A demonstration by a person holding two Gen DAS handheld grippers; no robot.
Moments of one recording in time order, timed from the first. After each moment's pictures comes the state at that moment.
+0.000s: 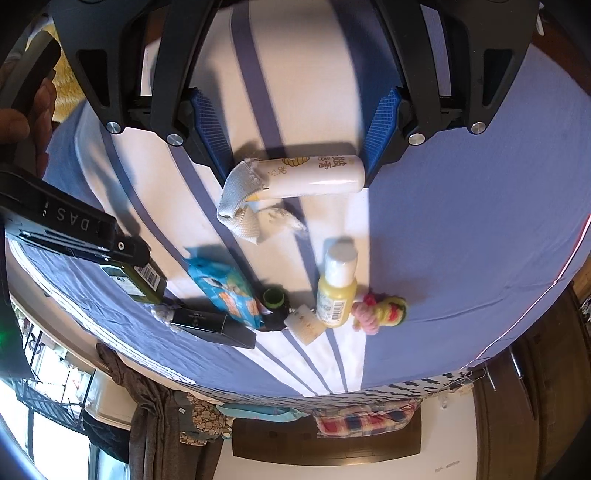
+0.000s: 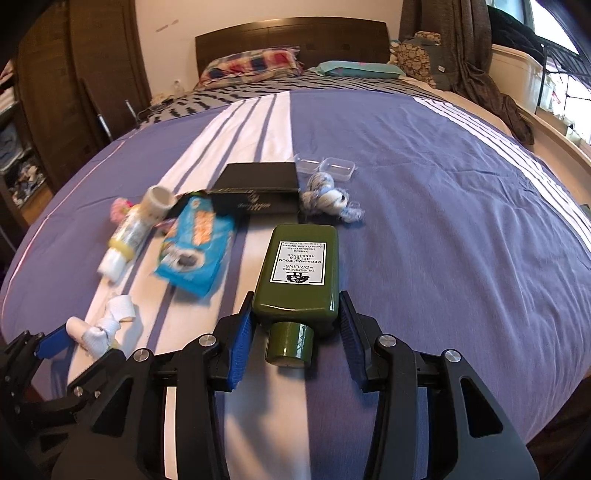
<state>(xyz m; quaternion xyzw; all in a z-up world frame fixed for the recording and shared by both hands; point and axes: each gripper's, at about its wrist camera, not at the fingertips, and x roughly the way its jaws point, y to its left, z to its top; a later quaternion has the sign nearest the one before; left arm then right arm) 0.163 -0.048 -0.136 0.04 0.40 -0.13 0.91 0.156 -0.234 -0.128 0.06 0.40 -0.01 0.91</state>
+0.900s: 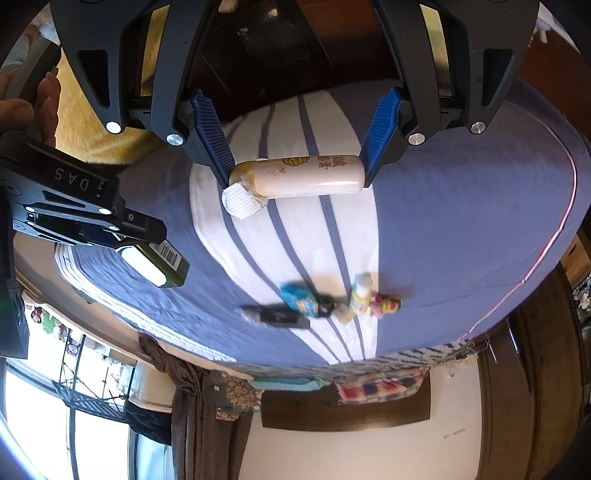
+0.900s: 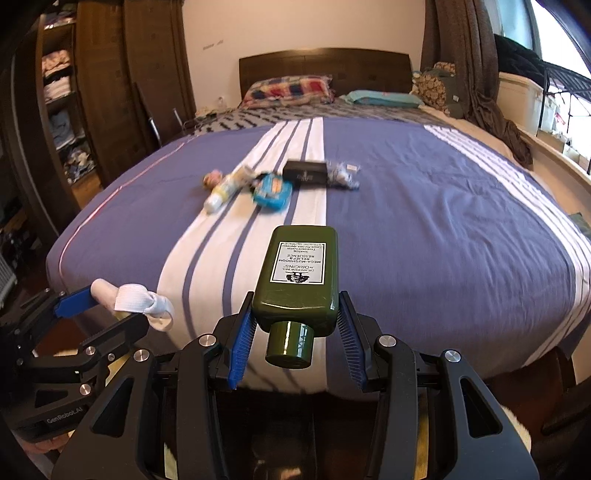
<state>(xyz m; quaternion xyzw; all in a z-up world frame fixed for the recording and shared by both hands) -0.002 -0.049 -0.099 0.05 0.35 -0.17 0.92 -0.017 -0.226 -0.093 0.04 0.37 0.05 0.93</state>
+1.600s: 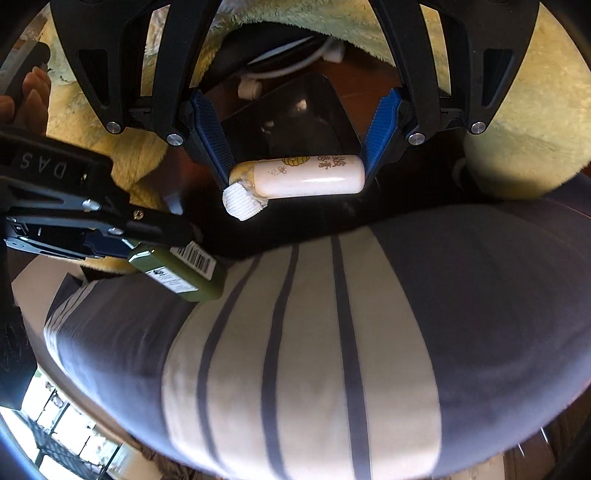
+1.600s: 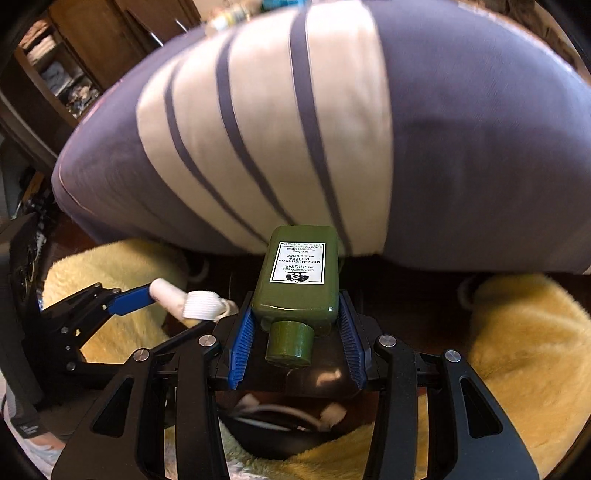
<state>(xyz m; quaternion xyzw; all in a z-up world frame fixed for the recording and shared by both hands) -0.008 -0.057 -0.253 0.03 0.55 -0.19 0.82 -0.033 -0.200 -0.236 0.09 0.57 0.12 0.81</state>
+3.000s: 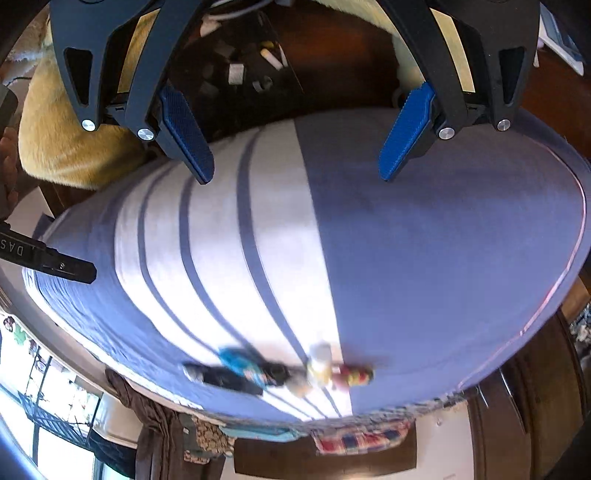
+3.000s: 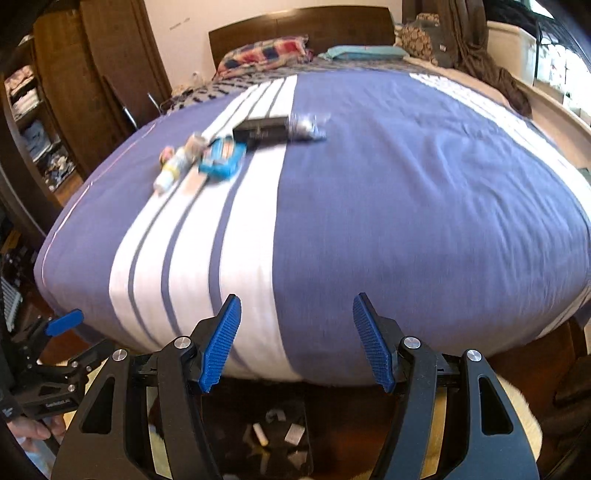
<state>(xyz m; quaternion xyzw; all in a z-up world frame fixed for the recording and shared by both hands) 0.061 -0.017 -0.146 0.05 0.43 -0.13 0.89 0.036 -0.269 -0.119 0.09 0.42 0.03 0.90</state>
